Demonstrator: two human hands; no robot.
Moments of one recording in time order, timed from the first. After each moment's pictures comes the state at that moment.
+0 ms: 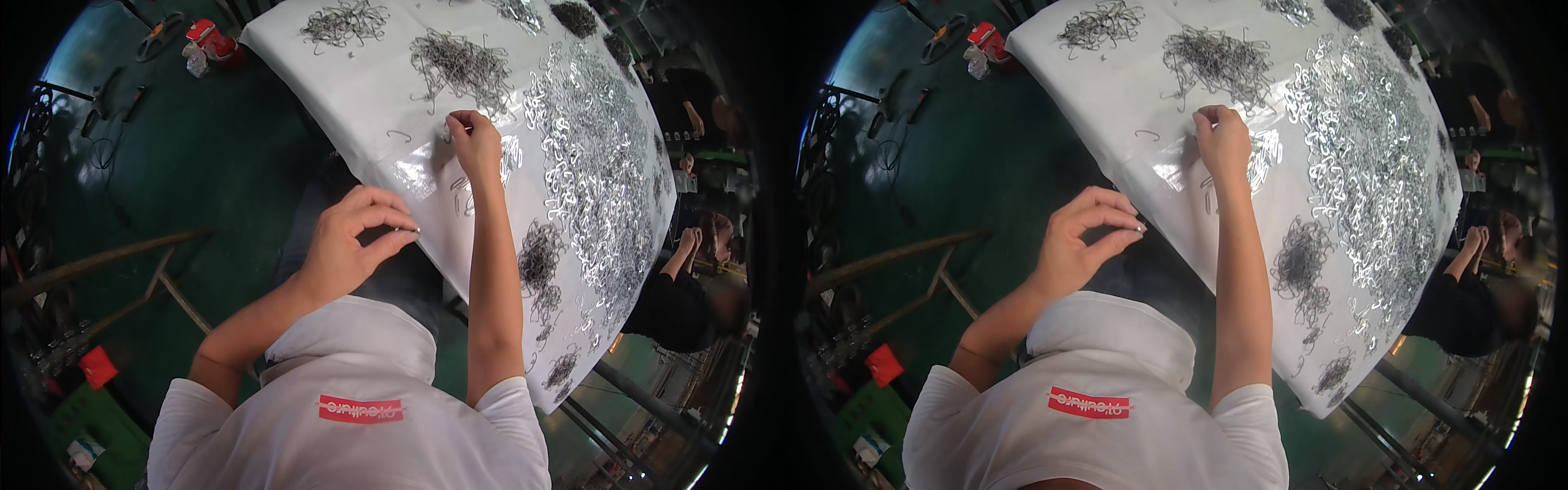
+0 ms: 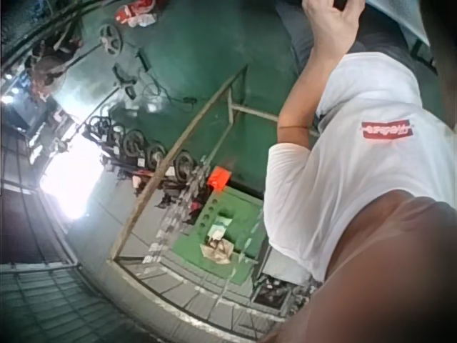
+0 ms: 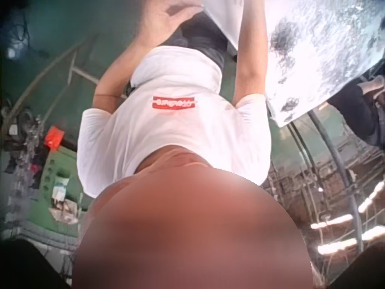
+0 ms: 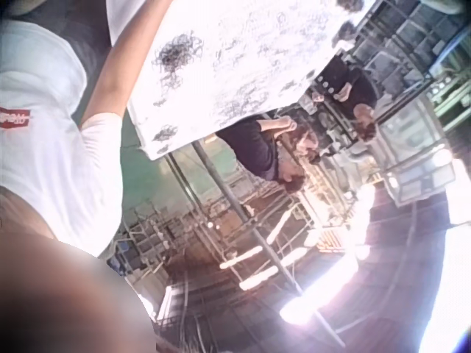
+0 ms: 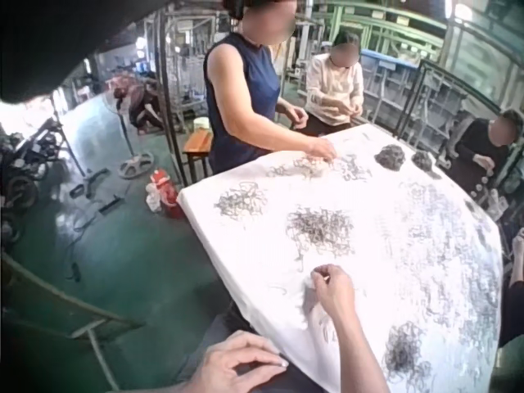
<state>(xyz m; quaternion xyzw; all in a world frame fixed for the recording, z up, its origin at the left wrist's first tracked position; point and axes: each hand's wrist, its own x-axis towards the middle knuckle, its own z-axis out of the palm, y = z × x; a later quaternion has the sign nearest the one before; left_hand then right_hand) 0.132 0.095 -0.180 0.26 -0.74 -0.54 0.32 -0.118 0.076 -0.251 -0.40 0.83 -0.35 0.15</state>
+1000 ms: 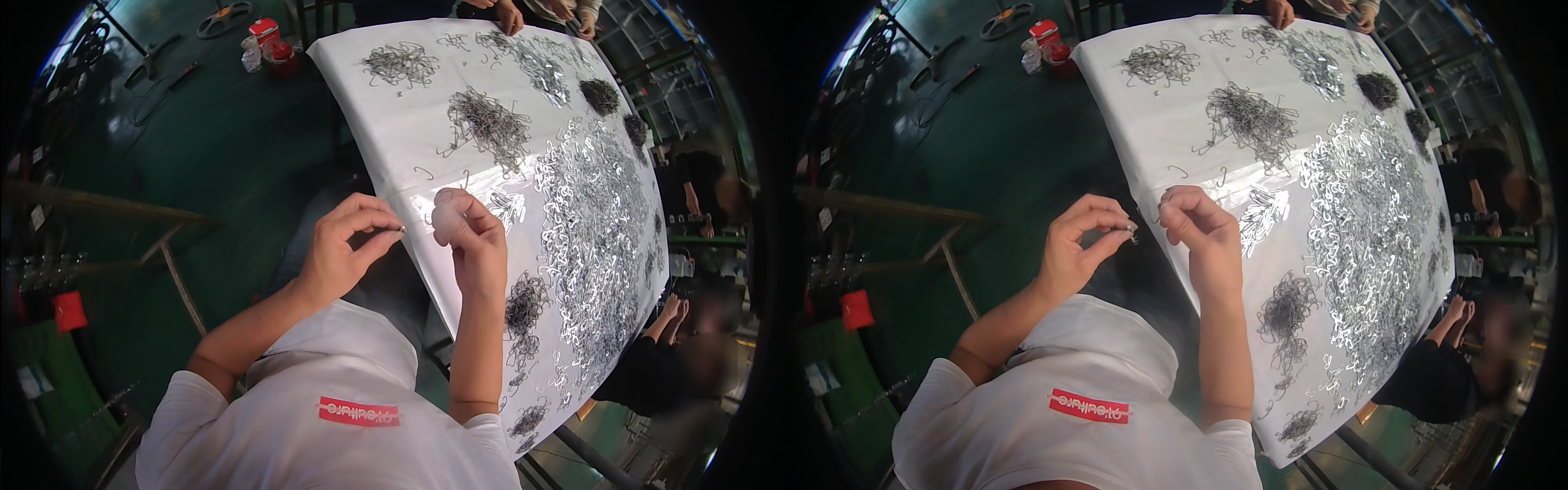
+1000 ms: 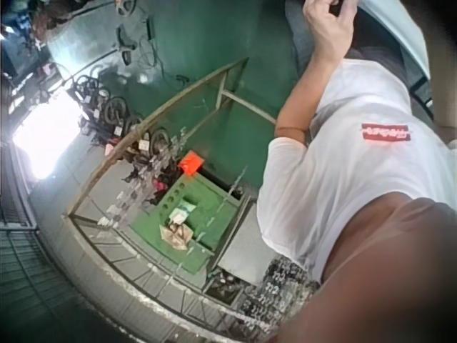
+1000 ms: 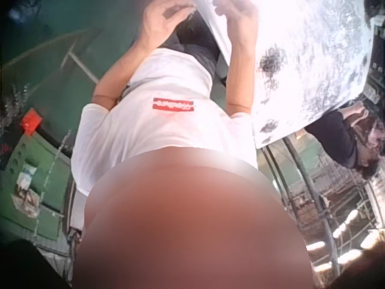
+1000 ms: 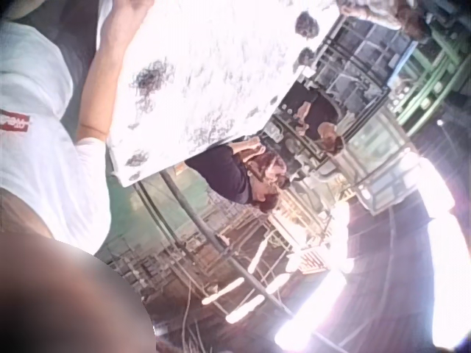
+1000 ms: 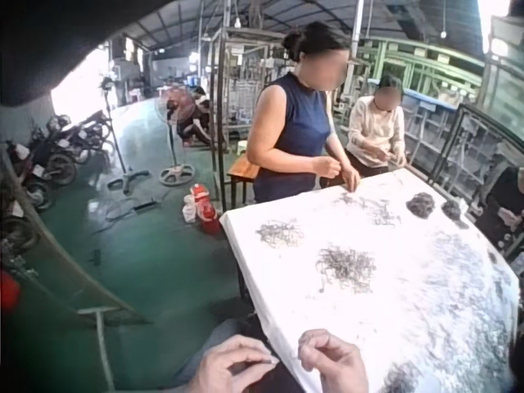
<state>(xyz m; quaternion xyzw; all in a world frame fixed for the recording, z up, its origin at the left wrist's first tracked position) 0.152 0.110 -0.159 0.33 -0.68 -0.49 0.43 -0.029 0.149 -0.136 -0.30 0.49 -0.61 0.55</state>
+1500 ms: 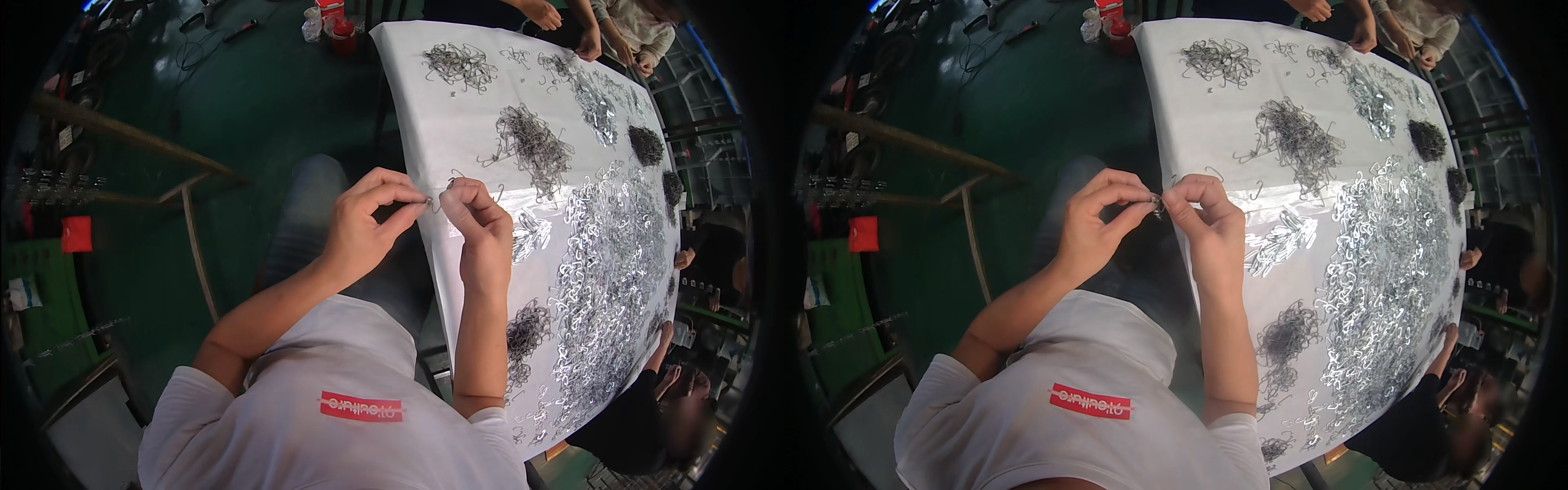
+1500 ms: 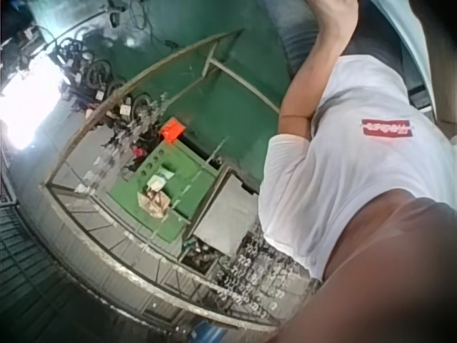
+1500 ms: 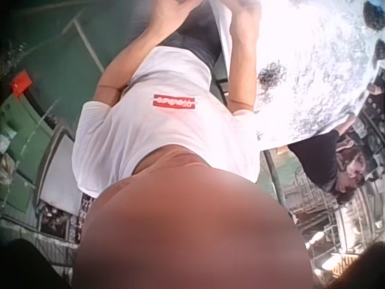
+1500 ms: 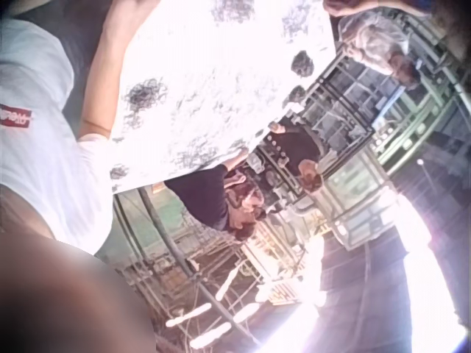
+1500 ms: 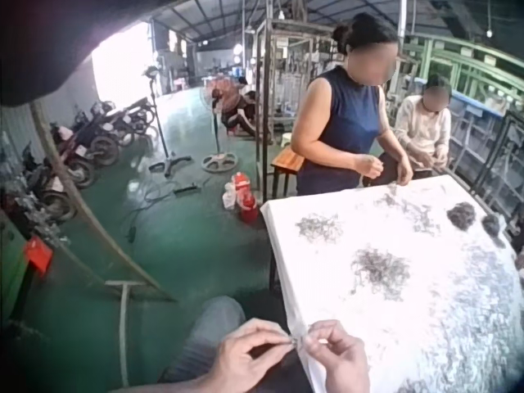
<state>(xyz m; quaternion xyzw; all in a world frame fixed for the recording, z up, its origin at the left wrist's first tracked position) 0.139 0.114 -0.160 0.44 -0.64 -0.39 0.49 -0.018 0.128 -0.137 -0.38 0.51 -0.54 0.55</state>
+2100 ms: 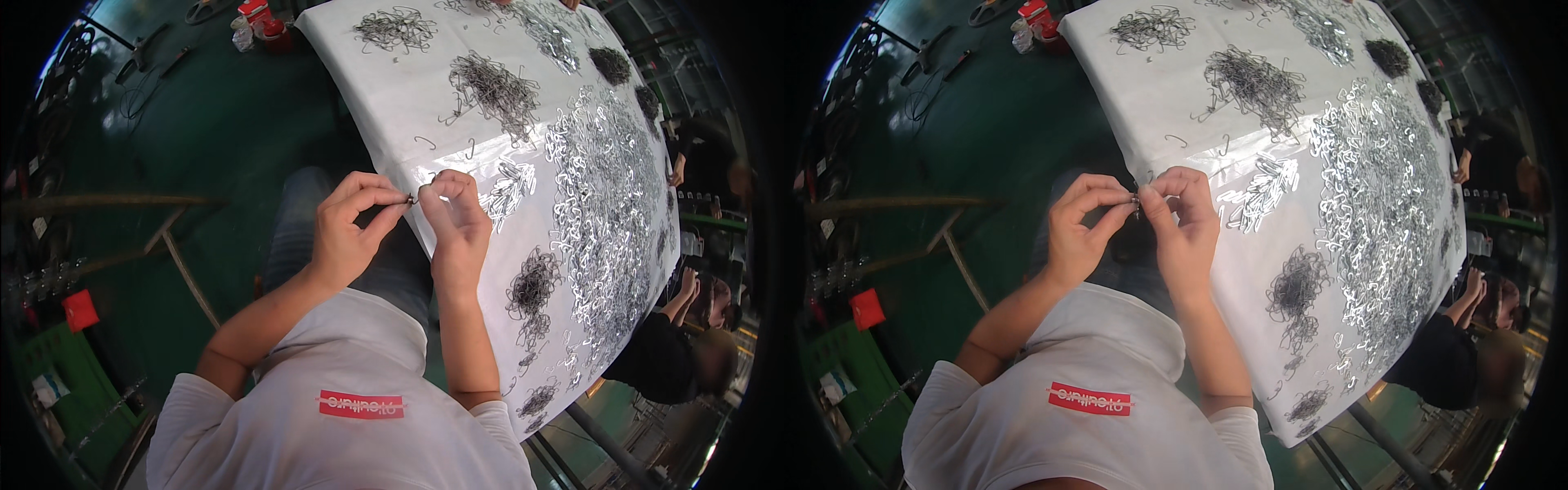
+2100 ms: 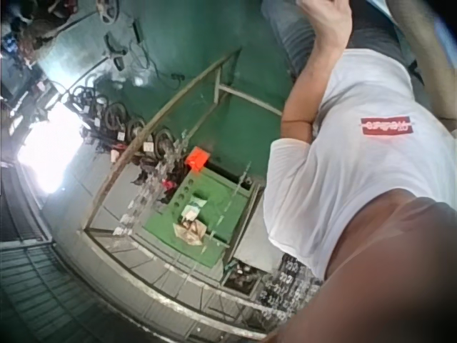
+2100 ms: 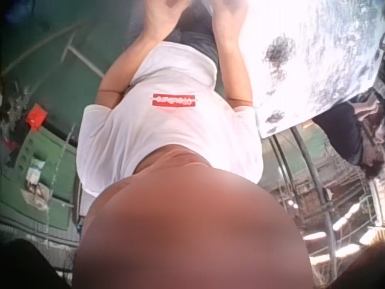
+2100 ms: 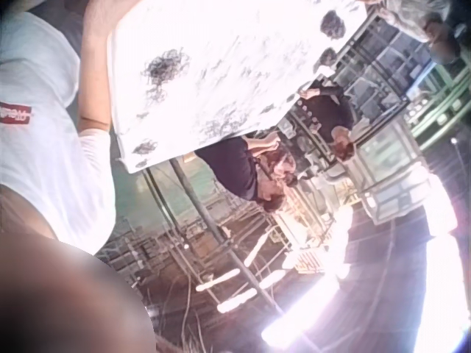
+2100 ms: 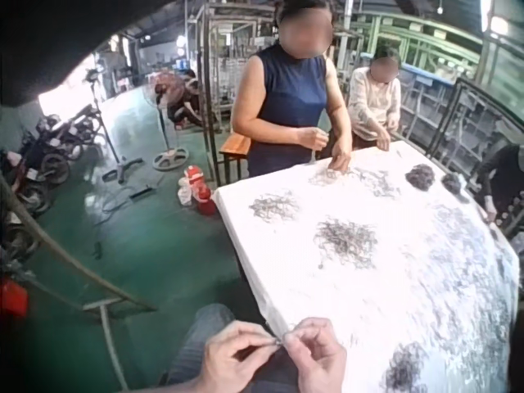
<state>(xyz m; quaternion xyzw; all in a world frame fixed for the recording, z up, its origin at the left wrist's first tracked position) 0.132 0.116 -0.182 0.38 -0.68 -0.42 0.46 0.002 0.157 -0.164 -0.35 0.55 -0.66 0.38</state>
